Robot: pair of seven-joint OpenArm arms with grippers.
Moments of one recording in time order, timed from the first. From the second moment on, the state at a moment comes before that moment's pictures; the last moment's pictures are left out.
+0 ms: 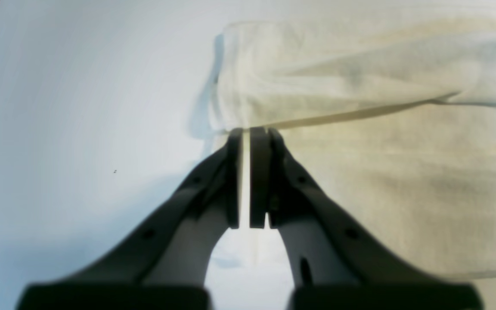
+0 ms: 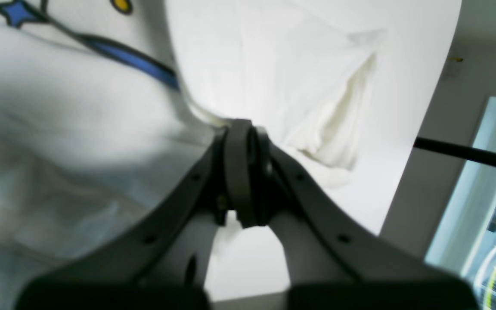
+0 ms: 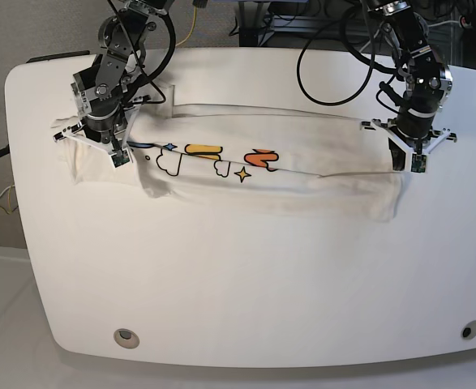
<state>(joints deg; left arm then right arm) 12.7 1.3 -28.5 103.1 5.1 -29.9 30.2 -10.8 -9.1 23.5 112.7 -34.7 40.5 -52.7</state>
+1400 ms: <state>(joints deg) 12.3 1.3 -28.6 103.0 5.1 -29.9 30.2 -11.0 -9.0 23.4 112.5 -40.0 40.6 -52.3</state>
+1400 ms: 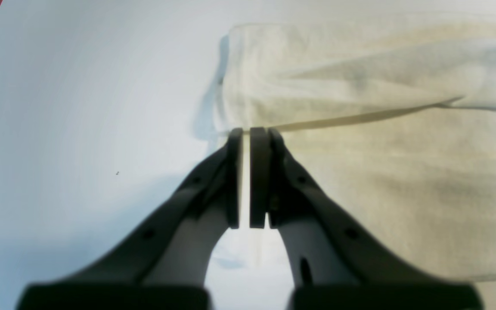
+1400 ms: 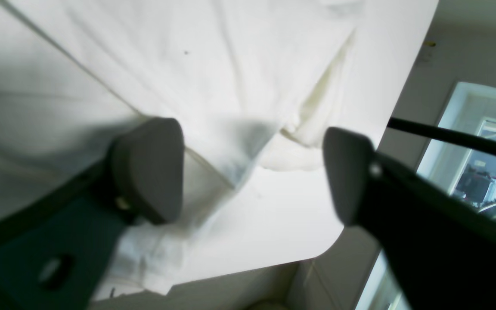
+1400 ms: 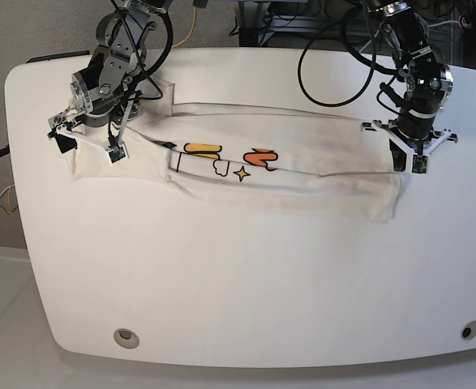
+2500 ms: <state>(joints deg) 5.5 0.2 -41.9 104.9 5.3 -41.5 36.1 -9.7 -9.0 23.2 112.4 -39.9 40.6 -52.3</state>
